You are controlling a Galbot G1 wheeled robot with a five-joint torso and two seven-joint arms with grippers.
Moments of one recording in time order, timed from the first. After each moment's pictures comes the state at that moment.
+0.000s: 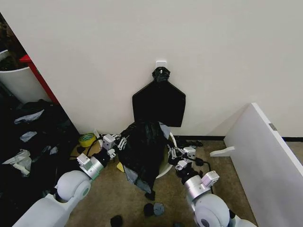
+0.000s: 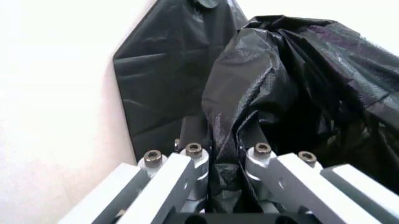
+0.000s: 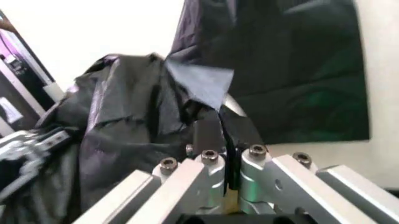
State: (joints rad) left arm 1.21 -0.87 -0.27 -1.90 -0.53 -0.19 0.21; right arm -1.25 0.96 -0.04 2.07 0.69 0.22 0.26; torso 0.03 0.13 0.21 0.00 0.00
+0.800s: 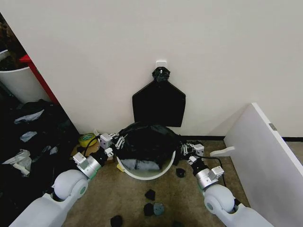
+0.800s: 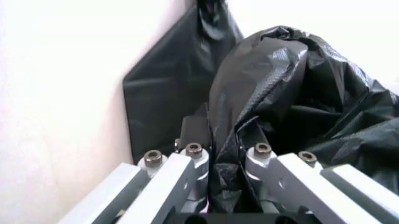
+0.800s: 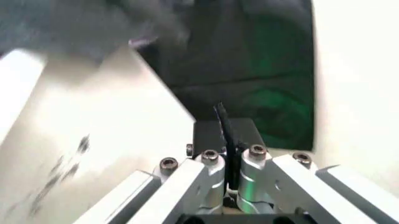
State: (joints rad) left arm 1.20 -0.87 -0.30 -1.92 -0.65 -0.20 0.25; right arm -1.18 0.96 0.03 1.75 0.63 0.39 0.02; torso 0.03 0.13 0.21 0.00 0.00
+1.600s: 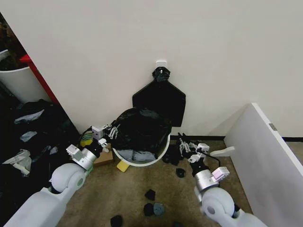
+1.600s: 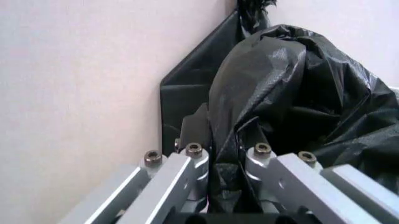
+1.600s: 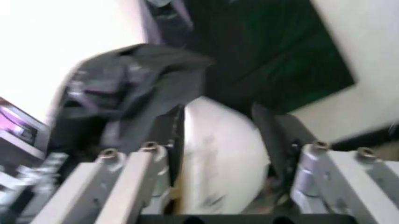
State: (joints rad) left arm 1.17 -0.88 -0.33 -1.88 -0.68 -0.18 0.22; right arm -1.31 0.96 -0.02 2.13 1.01 0.29 0.30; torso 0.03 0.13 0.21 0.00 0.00
